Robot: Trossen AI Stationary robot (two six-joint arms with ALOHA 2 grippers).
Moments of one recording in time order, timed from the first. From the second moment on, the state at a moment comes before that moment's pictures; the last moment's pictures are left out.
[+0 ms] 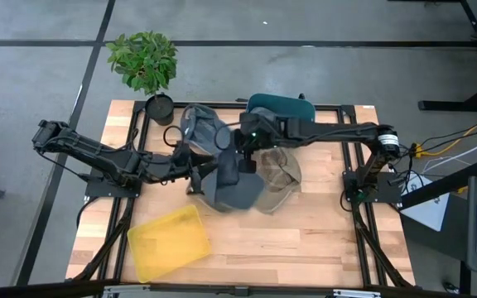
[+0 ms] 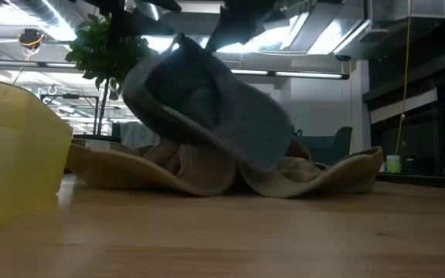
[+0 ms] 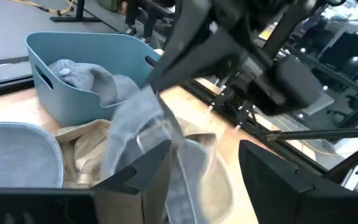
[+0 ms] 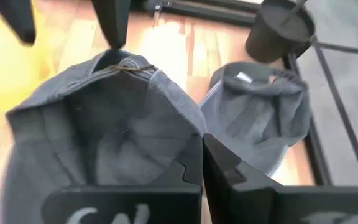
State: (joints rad) left arm -0.25 1.04 0.68 0.11 -0.60 -0.64; right arm -0.09 1.75 1.65 -0.58 0.11 -0.24
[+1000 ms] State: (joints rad) left arm -0.08 0.99 1.14 -0.57 -0.41 -0.27; right arm -0.10 1.62 1.67 -0.60 0.04 -0.47
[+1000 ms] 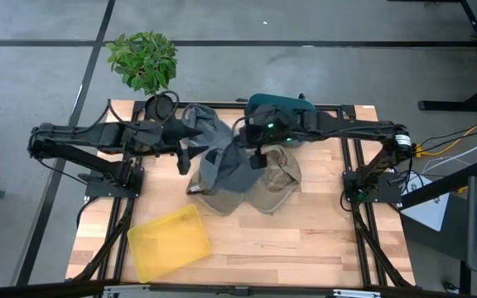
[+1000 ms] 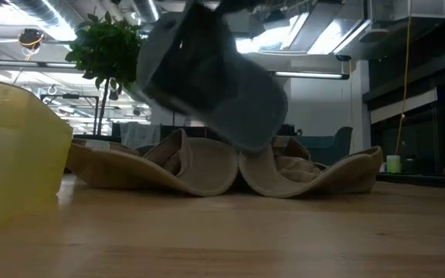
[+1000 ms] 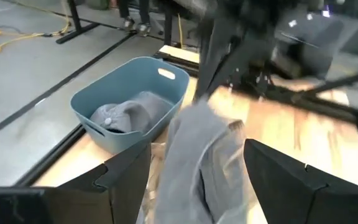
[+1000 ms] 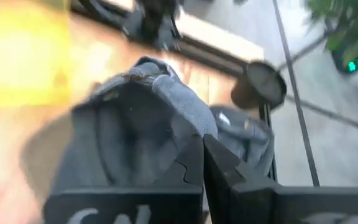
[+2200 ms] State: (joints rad) left arm -0.29 1.22 1.18 -0.07 -0.74 1.01; right arm -0.33 1.36 1.67 -0.34 -0.63 -0.05
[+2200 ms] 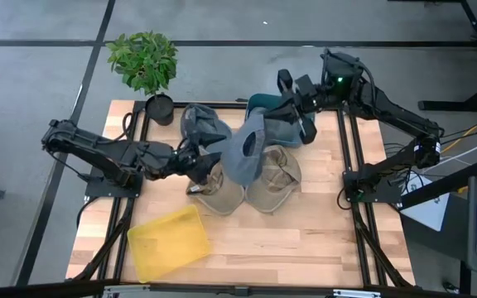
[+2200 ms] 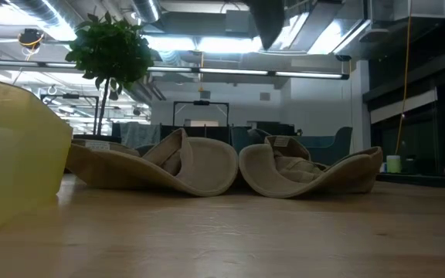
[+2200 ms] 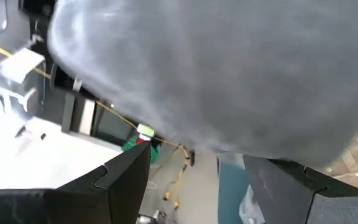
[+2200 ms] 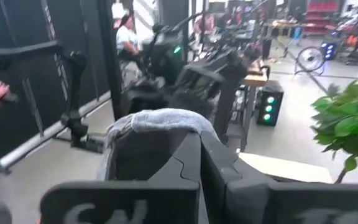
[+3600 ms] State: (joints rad) left arm -0.23 1.29 1.18 0.07 -0.58 0.96; right arm -0.36 1.46 1.67 -0.31 -0.58 0.25
